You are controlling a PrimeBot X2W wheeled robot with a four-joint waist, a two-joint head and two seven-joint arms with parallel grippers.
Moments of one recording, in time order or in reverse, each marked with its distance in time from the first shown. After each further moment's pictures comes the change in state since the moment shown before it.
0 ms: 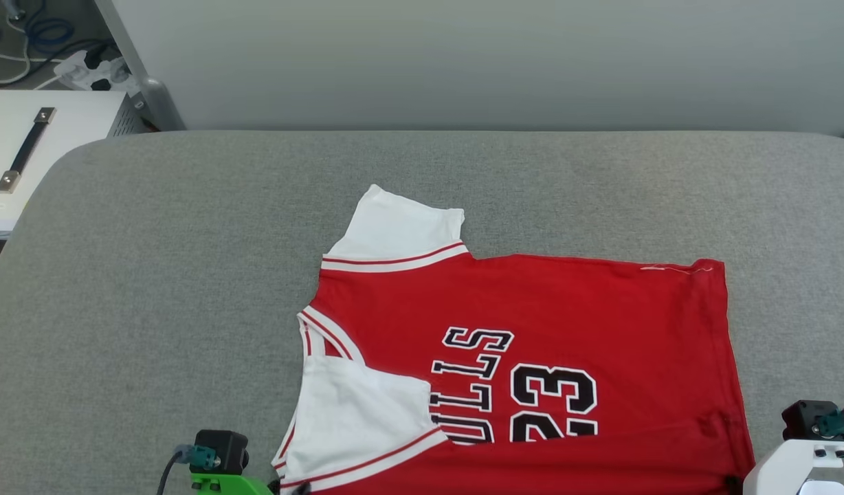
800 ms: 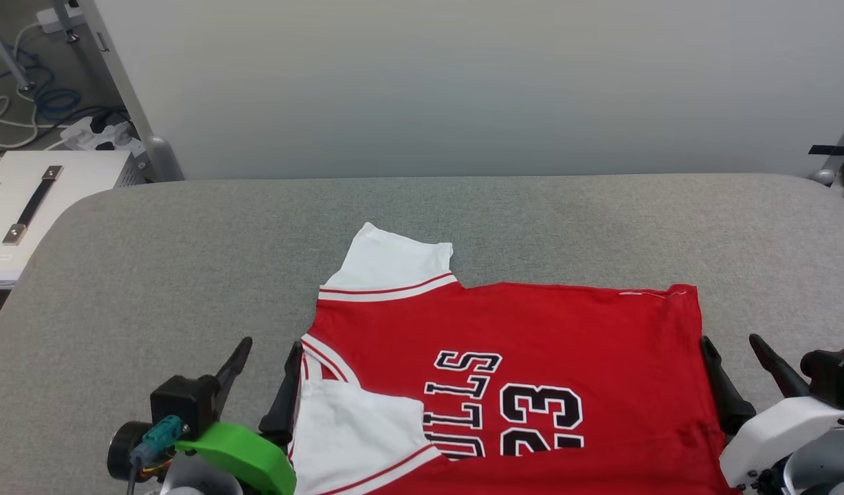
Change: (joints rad) left arm -0.039 -0.030 0.113 -0.146 0.221 0.030 -0.433; right arm -0.040 -0.013 0.099 -0.166 0.050 -0.001 -0.515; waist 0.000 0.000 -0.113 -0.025
